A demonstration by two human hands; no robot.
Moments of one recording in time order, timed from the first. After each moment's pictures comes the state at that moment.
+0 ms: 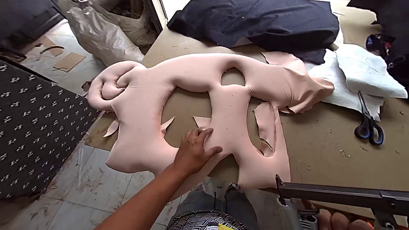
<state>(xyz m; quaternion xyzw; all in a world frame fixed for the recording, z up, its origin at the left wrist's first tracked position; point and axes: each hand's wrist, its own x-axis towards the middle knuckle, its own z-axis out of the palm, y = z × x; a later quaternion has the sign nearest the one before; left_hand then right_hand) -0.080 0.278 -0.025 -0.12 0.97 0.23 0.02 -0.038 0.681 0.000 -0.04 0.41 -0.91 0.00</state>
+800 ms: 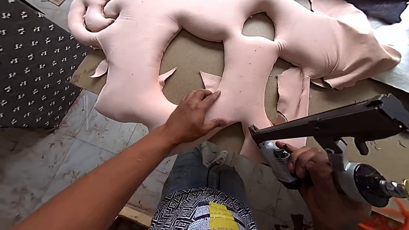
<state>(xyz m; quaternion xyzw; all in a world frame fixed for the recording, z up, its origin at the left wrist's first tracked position) -0.061 0.275 -0.029 -0.04 0.97 0.23 0.02 -0.107 0.609 -0.001 -0.21 0.65 -0.72 0.10</state>
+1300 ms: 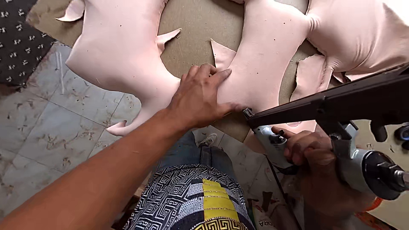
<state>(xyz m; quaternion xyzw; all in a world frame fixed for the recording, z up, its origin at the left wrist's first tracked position) -0.064 0.290 -0.022 -0.15 0.95 0.25 0.06 -0.110 0.571 0.017 -0.24 0.70 -0.66 0.11</state>
